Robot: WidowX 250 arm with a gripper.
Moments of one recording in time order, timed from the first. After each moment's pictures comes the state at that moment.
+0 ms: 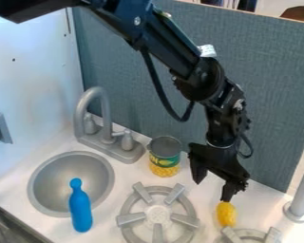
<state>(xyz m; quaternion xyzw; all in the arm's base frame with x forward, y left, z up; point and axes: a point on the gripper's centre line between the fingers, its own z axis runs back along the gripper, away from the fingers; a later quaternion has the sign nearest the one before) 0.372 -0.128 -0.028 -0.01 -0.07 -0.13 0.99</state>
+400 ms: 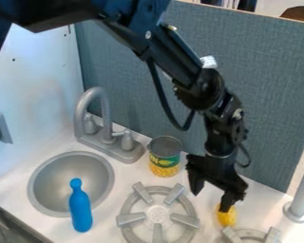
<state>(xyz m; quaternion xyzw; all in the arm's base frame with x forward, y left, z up) 0.367 -0.132 -0.043 -0.03 -0.04 -0.10 0.99</state>
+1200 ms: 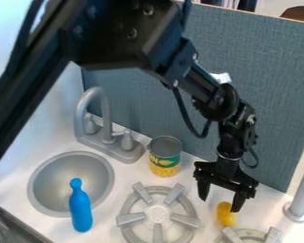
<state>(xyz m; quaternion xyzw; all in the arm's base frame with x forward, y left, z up) 0.389 -0.141 -0.074 -0.01 0.01 0.01 1.00</state>
